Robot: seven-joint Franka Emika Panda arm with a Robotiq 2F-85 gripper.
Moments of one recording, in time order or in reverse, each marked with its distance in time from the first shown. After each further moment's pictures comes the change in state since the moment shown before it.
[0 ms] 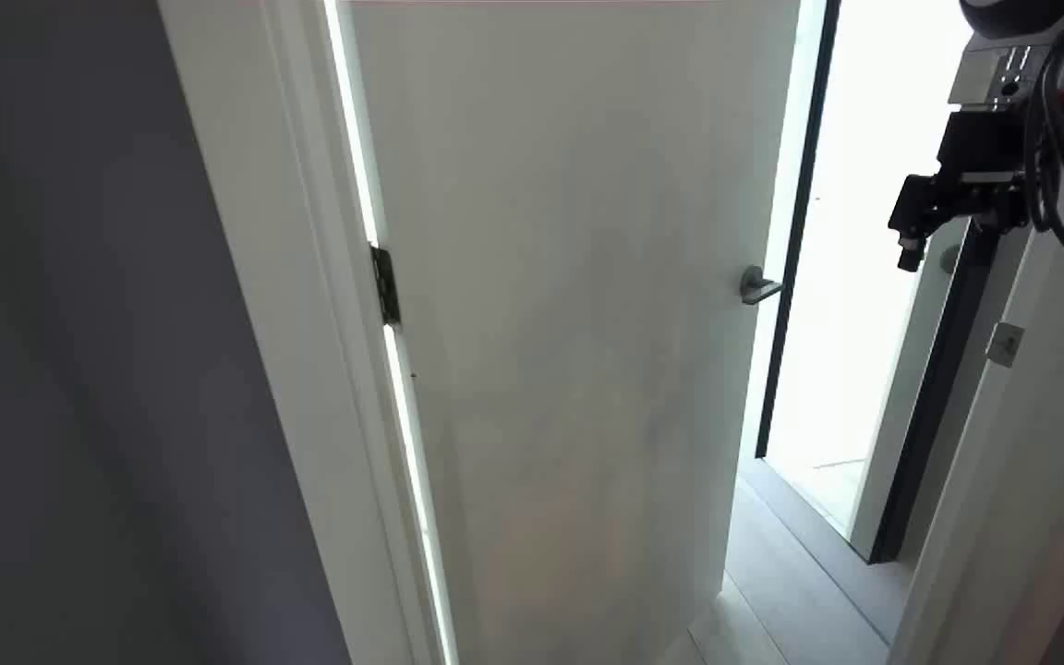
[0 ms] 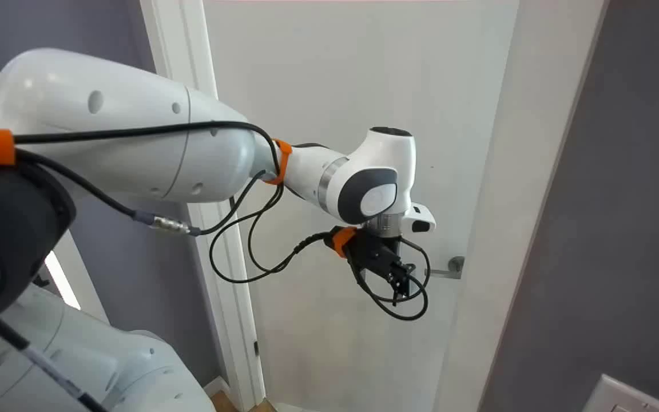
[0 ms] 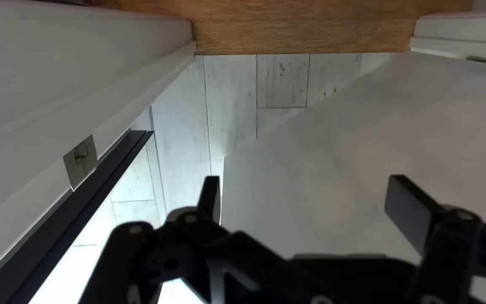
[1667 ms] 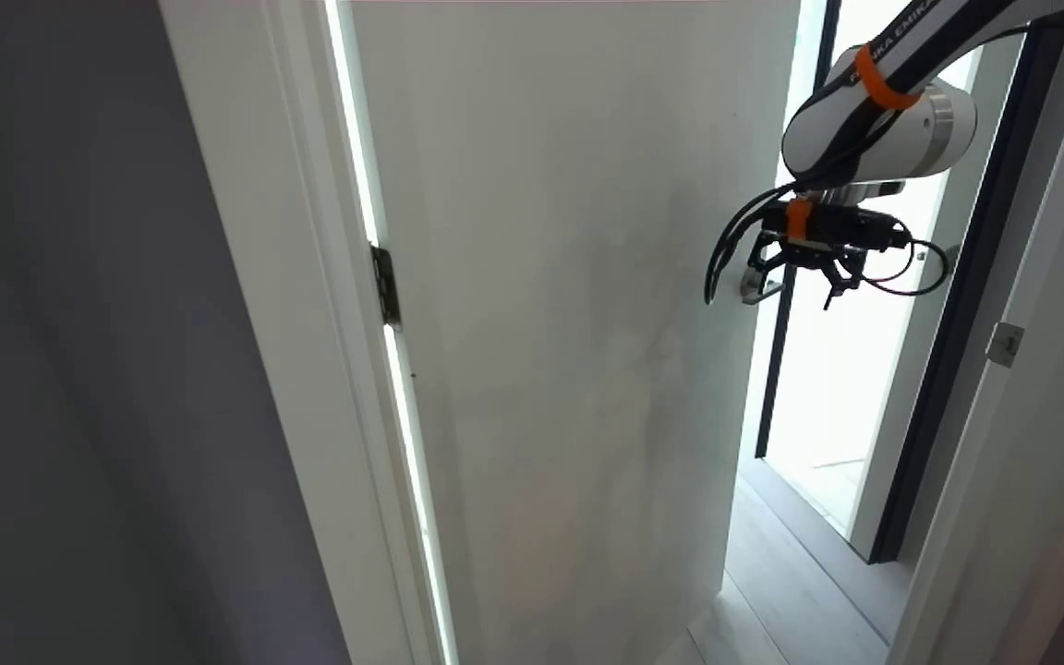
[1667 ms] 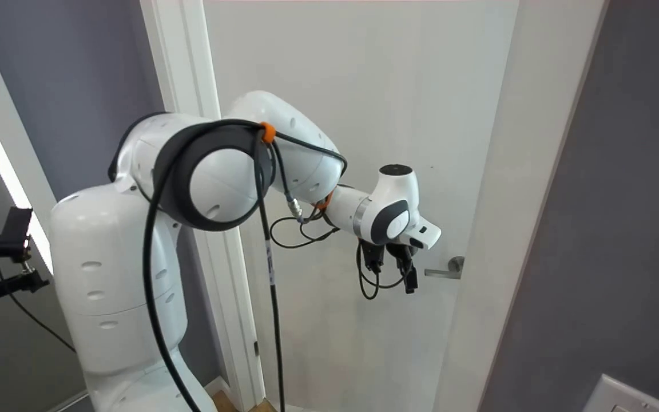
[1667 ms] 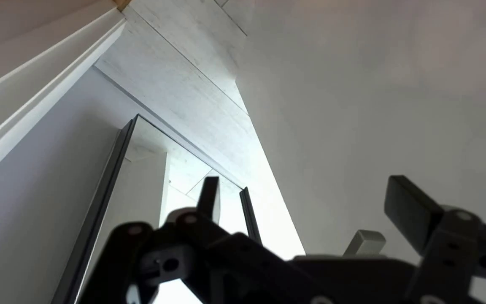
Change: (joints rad) arm 0.013 0.537 0.104 0.244 0.033 0.497 0.851
